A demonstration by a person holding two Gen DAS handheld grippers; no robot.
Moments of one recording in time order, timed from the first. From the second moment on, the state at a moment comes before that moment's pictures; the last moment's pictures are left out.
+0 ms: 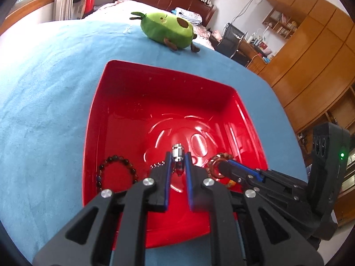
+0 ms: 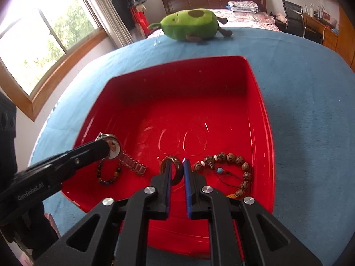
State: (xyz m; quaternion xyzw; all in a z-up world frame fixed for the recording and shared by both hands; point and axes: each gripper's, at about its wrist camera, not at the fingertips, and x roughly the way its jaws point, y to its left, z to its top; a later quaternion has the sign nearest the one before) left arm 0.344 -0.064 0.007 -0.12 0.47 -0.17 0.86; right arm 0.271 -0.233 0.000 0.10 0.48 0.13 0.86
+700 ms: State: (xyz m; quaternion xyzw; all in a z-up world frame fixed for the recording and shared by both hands) left arm 0.333 -0.061 0.022 -0.09 0.45 -0.15 0.88; right arm 0.261 -0.244 0.006 0.09 0.47 0.09 0.87
